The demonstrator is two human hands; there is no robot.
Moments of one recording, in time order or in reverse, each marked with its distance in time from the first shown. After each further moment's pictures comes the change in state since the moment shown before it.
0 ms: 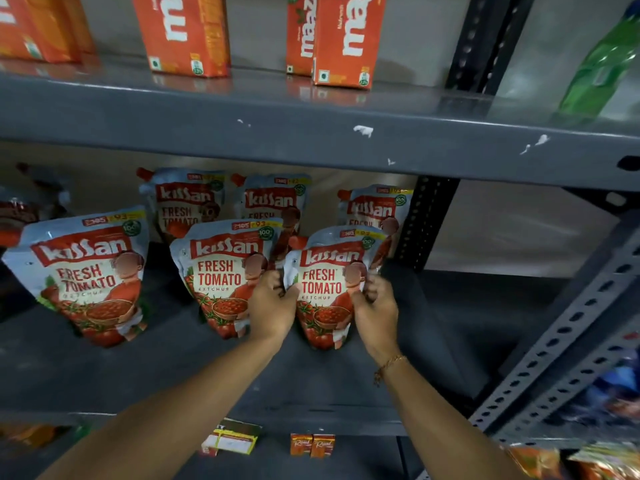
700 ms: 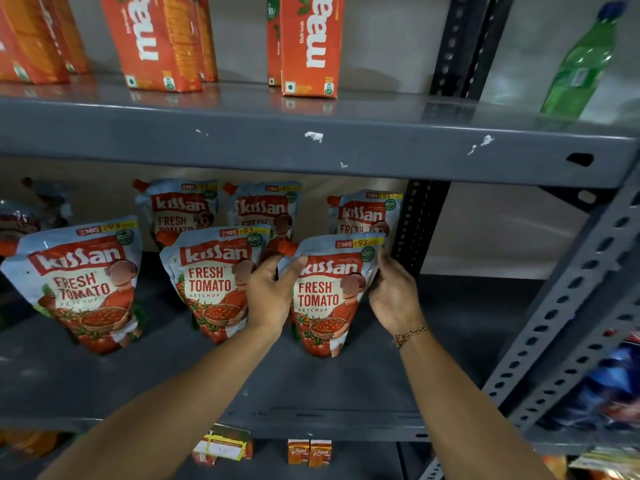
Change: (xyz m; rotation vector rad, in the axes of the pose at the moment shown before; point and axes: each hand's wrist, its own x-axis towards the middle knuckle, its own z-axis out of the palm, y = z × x) left_hand -0.002 0.028 0.011 -0.354 -0.060 0.217; right_hand 0.047 -0.022 -0.038 0.817 -0.355 0.229
